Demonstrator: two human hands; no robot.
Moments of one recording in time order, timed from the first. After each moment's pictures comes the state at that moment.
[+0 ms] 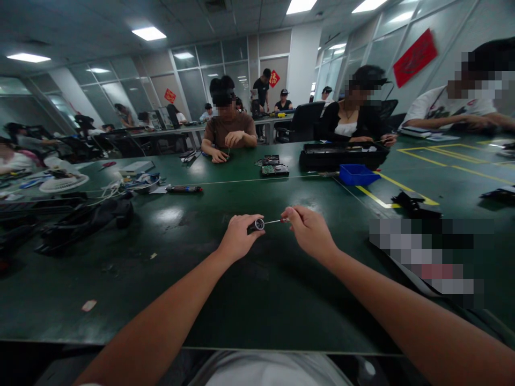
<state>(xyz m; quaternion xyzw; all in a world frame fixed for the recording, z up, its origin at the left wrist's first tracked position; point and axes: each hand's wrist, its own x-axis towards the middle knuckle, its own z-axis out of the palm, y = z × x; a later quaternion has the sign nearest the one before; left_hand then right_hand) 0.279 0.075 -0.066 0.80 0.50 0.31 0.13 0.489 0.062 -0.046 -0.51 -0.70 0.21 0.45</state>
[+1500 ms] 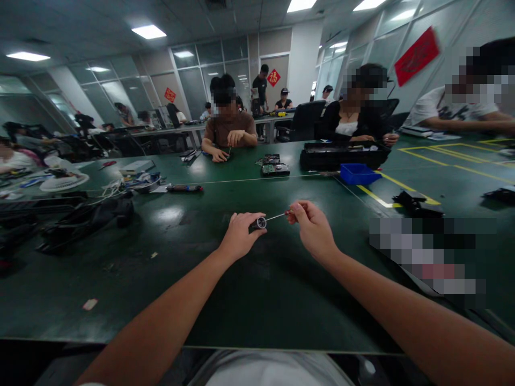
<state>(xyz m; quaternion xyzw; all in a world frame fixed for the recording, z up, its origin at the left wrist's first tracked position) 0.279 0.077 -0.067 0.80 0.49 0.31 0.13 0.484 0.071 -0.057 -0.45 -0.59 0.32 0.58</state>
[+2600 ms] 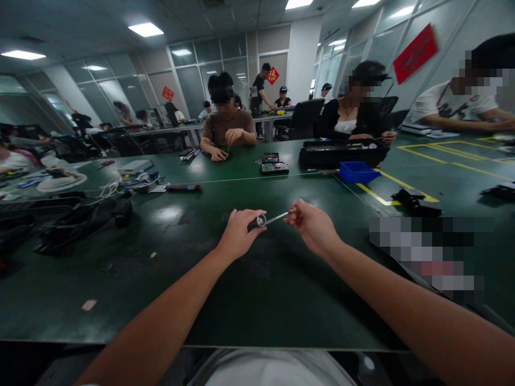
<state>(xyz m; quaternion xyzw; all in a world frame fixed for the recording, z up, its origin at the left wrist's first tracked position) 0.277 0.075 -0.064 0.82 0.47 0.32 0.11 0.487 0.080 -0.057 -0.40 -0.41 0.55 0.61</state>
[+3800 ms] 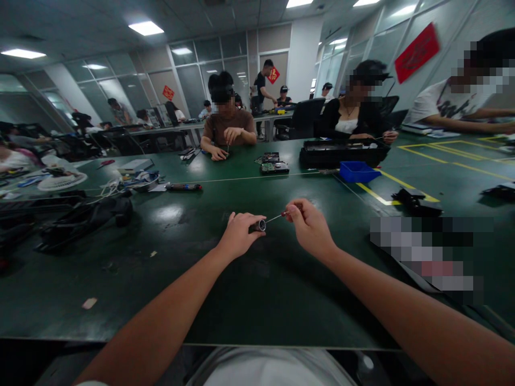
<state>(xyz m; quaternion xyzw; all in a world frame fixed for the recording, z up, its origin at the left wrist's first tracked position) 0.276 0.077 -0.067 0.82 0.49 0.25 0.12 0.488 0.064 -0.051 -0.48 -0.68 0.21 0.51</state>
